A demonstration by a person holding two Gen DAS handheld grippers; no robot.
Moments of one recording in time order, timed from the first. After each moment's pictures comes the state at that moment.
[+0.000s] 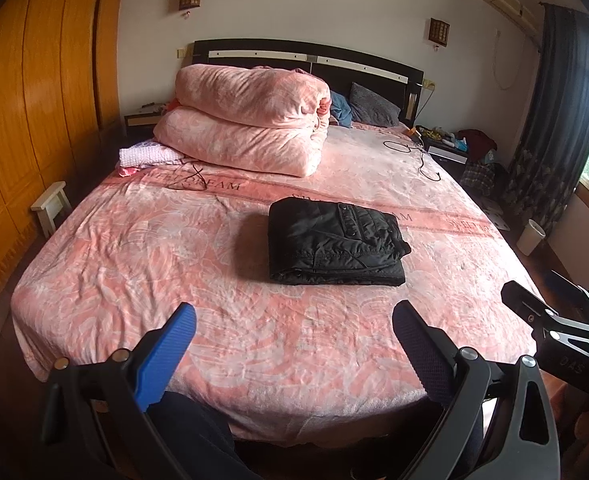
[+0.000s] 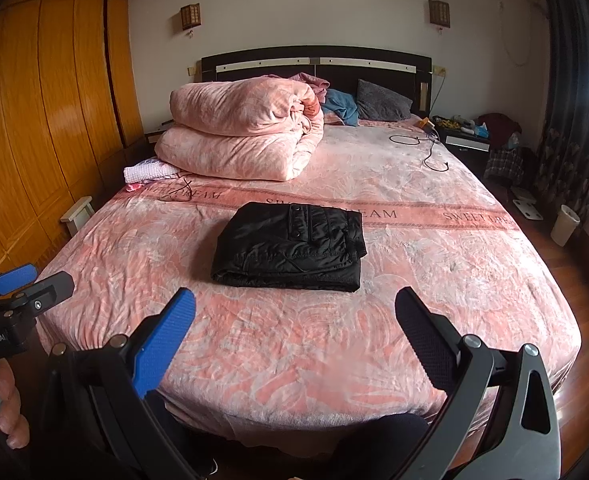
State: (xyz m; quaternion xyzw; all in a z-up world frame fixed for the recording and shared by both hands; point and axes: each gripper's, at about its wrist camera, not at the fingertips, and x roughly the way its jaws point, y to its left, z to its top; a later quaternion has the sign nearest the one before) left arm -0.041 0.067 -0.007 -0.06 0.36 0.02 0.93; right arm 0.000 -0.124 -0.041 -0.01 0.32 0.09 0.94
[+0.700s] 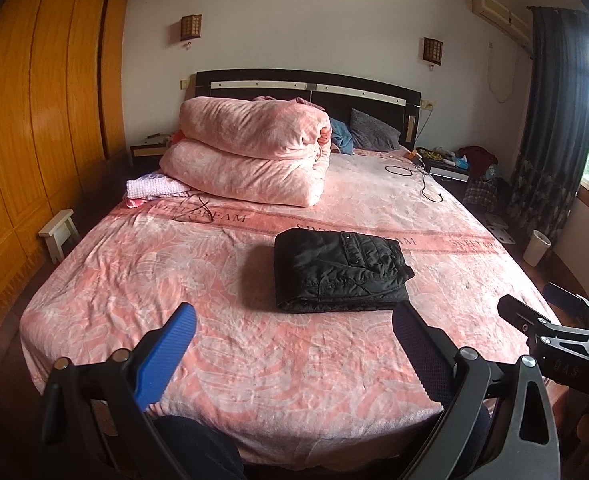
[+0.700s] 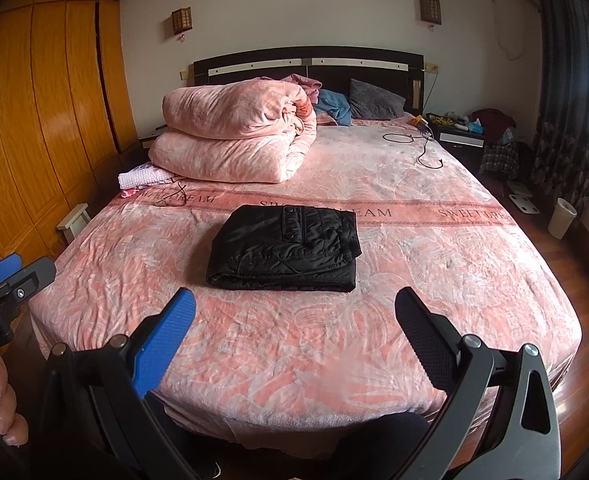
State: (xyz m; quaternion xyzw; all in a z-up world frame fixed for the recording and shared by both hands) left arm -0.044 0.063 0.014 -0.04 0.31 0.03 0.95; right arm 0.003 -0.128 -0.040 0.00 0.32 0.08 0.94
